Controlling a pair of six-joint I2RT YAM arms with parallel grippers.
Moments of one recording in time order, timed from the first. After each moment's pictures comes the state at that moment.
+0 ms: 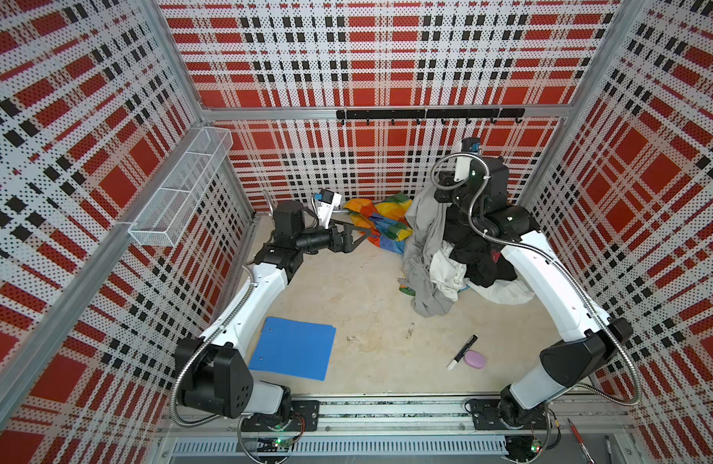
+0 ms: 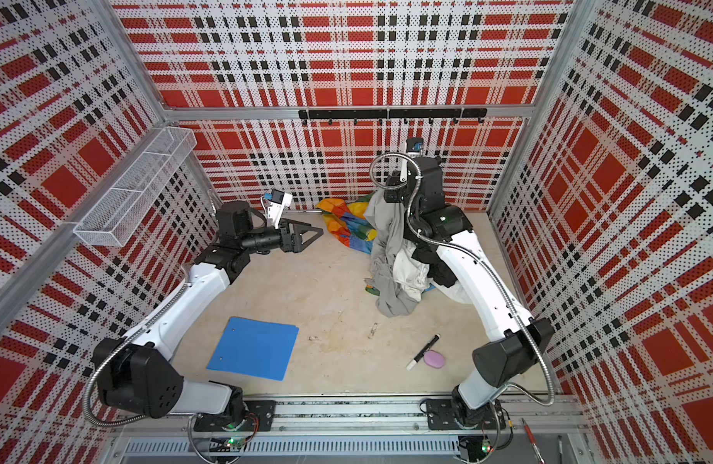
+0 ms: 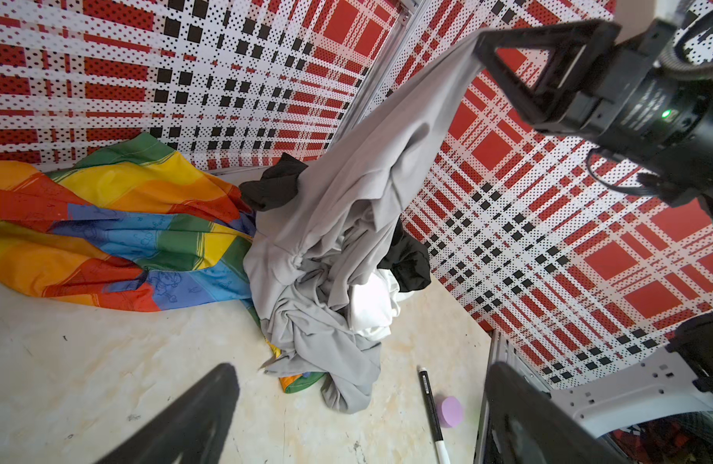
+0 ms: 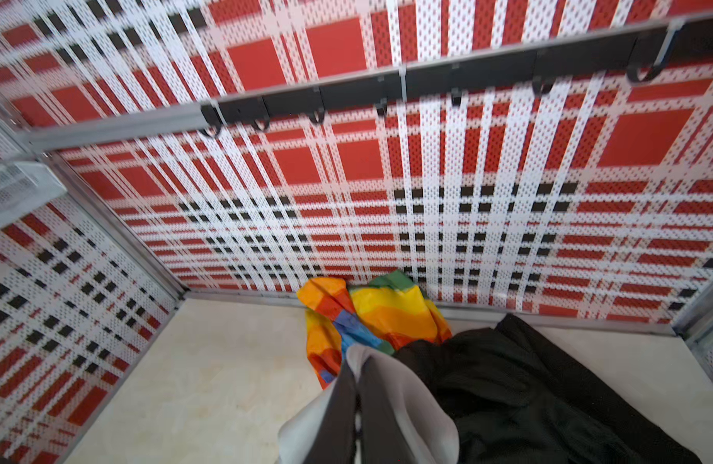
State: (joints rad) left arm -0.21 1.42 1.24 -0.12 0.86 -0.29; right arm 0.45 1.60 1.86 -0.41 0.20 0.22
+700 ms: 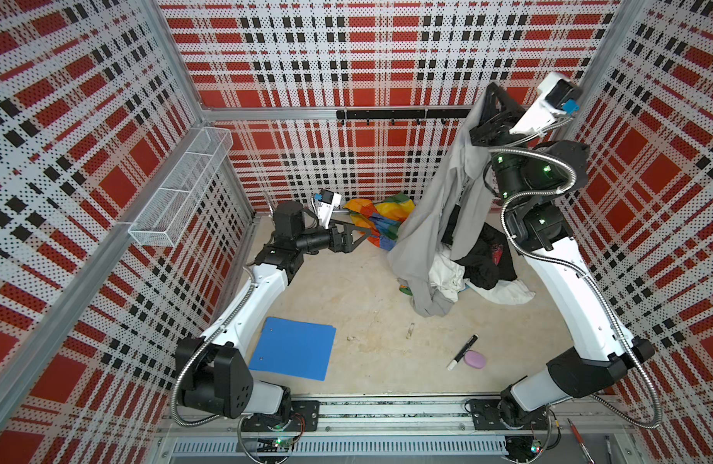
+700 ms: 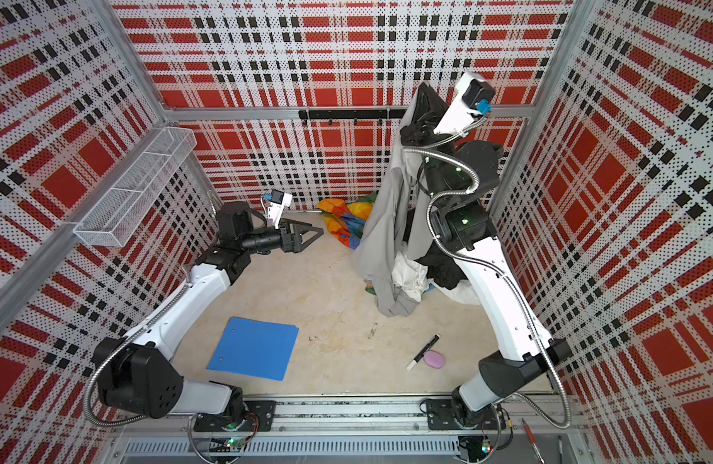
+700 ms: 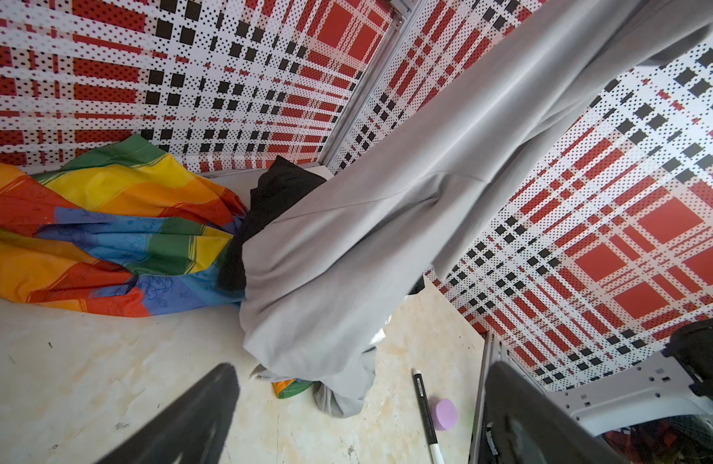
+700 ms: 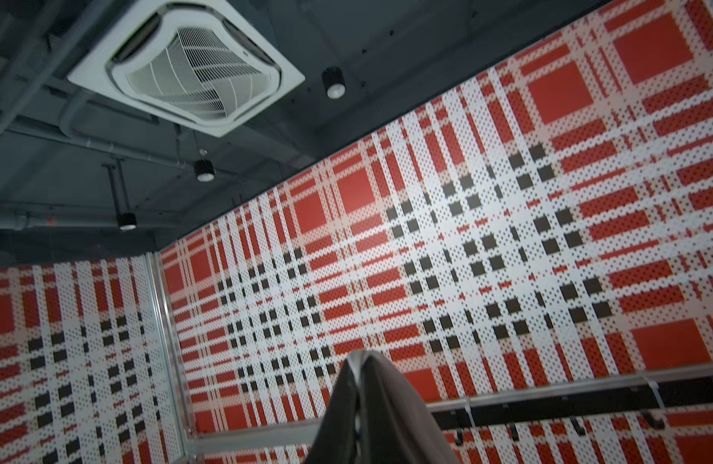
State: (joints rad) left arm -0.21 1.42 1.23 -0.07 0.88 -0.32; right arm 0.47 1.56 2.05 0.20 0.23 0.23
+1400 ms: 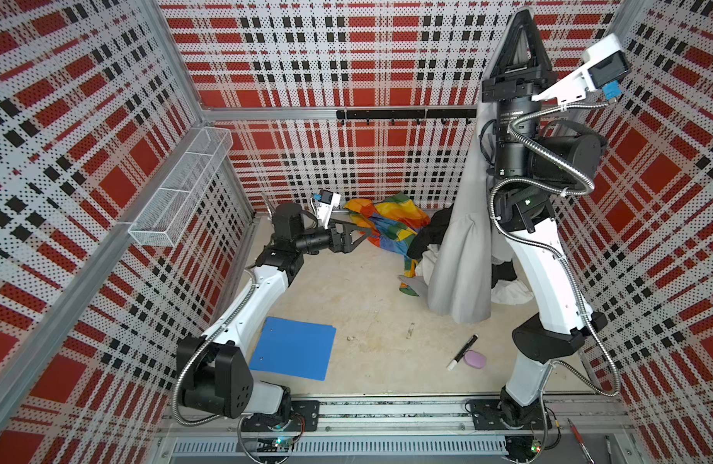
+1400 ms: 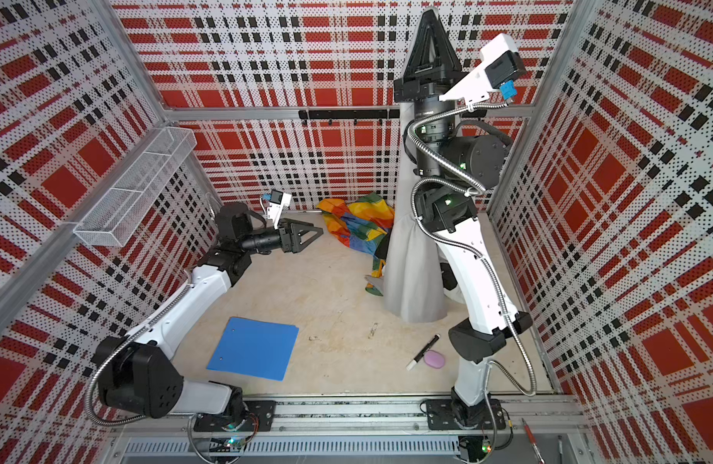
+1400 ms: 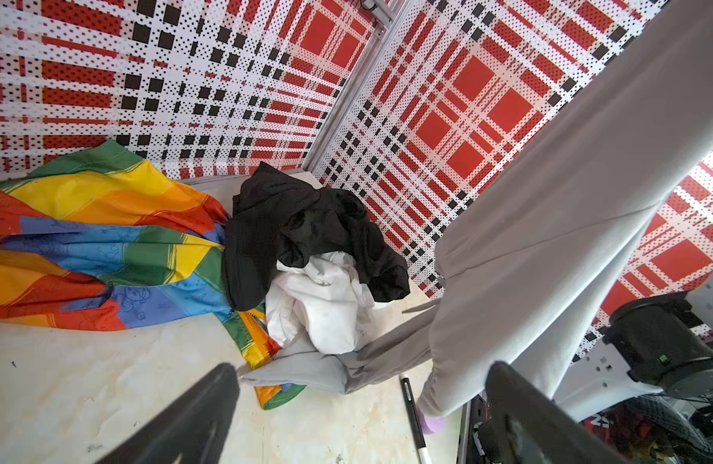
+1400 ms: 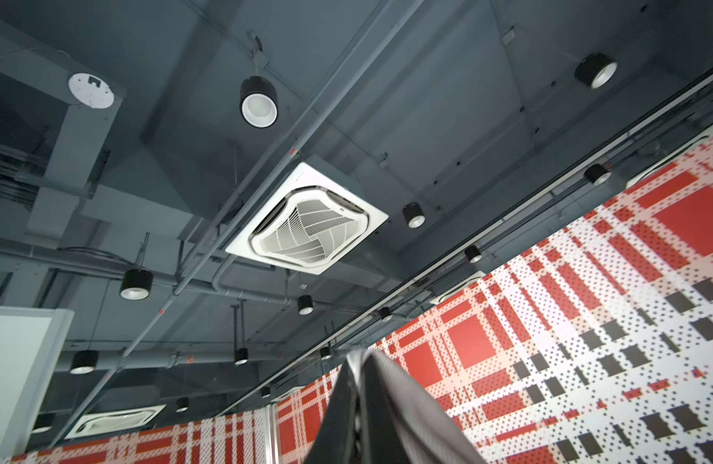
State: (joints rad) left arm -0.19 1.42 1.19 0.02 0.93 -0.39; right arm 0.56 1.83 2.50 0.41 0.15 0.33
